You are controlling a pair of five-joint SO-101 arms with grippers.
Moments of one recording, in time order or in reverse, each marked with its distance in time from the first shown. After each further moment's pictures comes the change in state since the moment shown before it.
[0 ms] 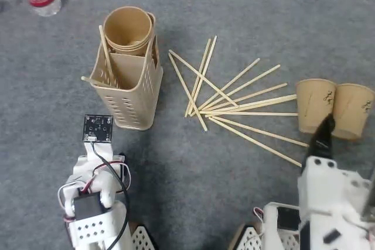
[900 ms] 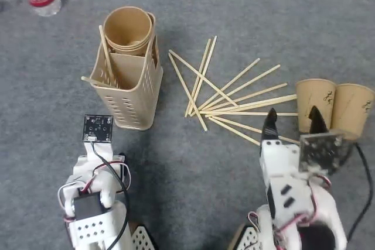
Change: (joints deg) left arm 0.0 0.0 0.0 0.0 0.0; right arm -13.7 -31.9 65.9 -30.8 -1.6
